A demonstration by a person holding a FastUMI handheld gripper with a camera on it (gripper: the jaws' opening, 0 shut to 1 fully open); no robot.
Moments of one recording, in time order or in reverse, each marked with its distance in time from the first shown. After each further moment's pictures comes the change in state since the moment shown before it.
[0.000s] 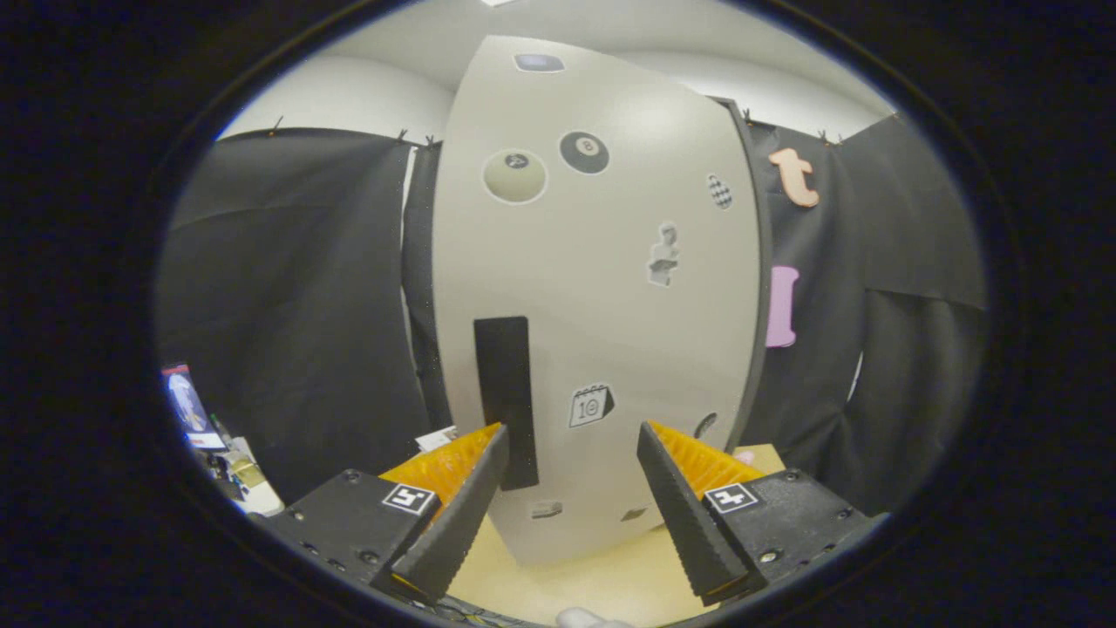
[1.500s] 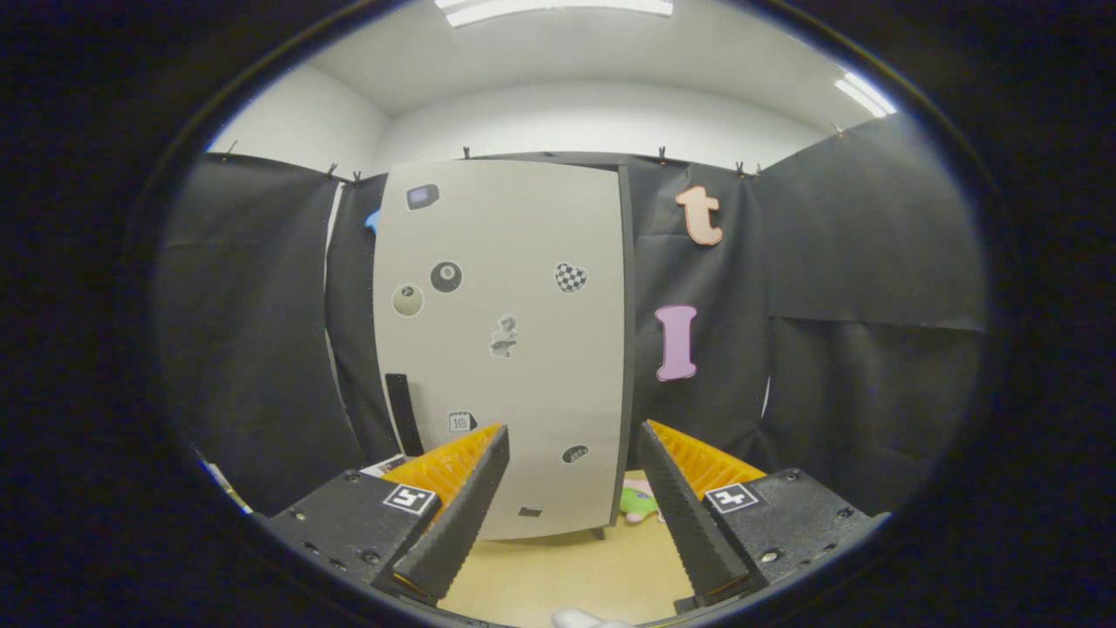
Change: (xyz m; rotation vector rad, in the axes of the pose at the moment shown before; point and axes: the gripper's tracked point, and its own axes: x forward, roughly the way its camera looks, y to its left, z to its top) arm -0.111 -0.109 0.075 0.043 -0.135 -0.331
